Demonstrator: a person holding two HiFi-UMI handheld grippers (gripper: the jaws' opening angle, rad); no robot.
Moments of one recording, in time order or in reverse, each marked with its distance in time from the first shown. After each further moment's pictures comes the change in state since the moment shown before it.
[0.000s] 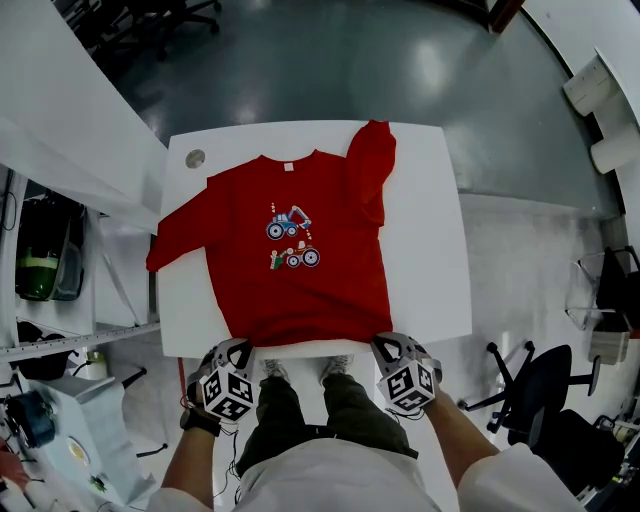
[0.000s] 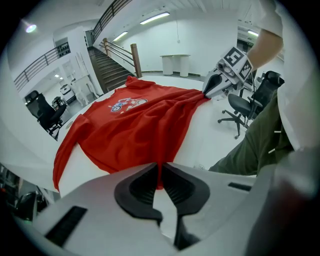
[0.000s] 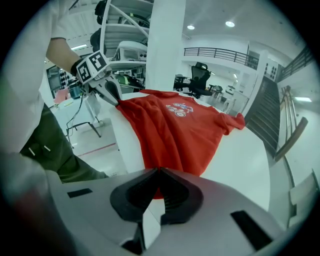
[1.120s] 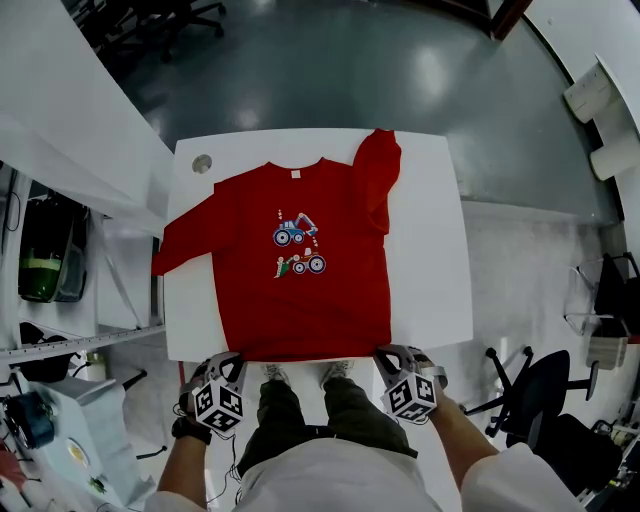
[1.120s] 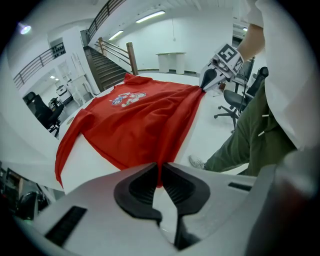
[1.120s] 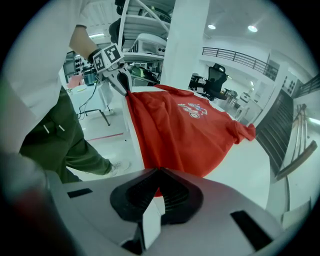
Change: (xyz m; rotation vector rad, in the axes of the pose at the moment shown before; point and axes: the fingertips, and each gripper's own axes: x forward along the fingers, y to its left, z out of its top) left arm -0.016 0.003 -0.039 0.039 0.016 -0.021; right arm -0.004 0.019 -0.004 -0.176 0.046 0.049
